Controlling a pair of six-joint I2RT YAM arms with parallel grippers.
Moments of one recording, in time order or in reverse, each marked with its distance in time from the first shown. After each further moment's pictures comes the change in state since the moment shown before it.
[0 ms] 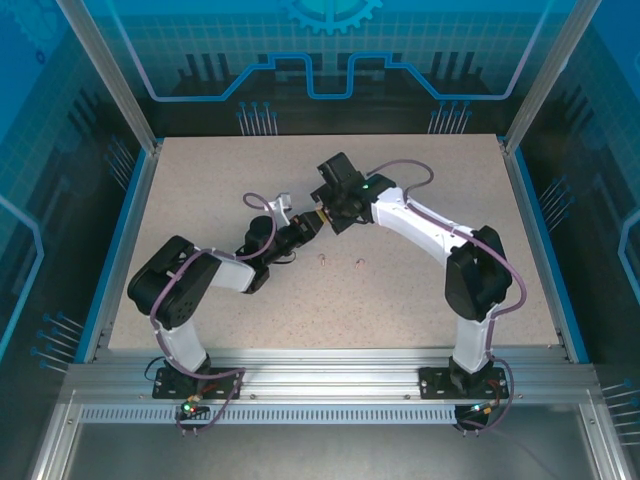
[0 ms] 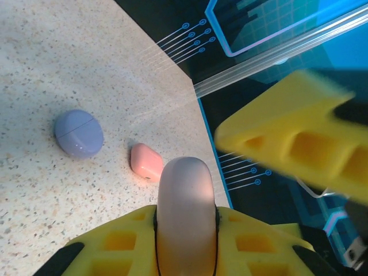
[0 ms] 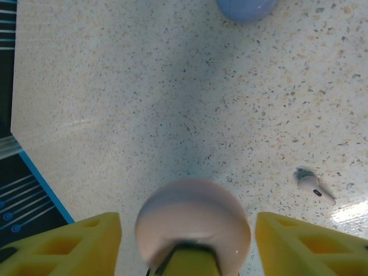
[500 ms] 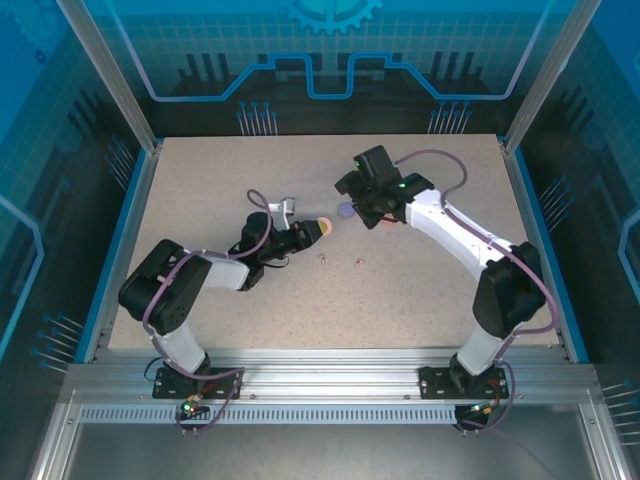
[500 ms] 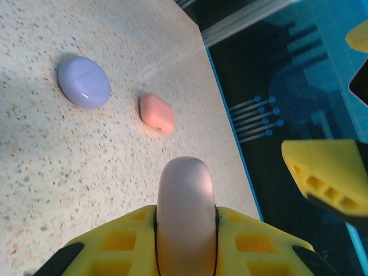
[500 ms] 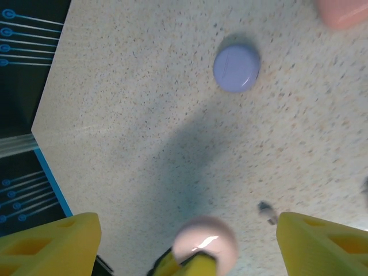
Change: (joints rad) left arm 0.053 -0.071 0.000 -0.200 0.231 0.126; right arm -0.127 -0.204 -0.174 0.040 -0.023 -0.252
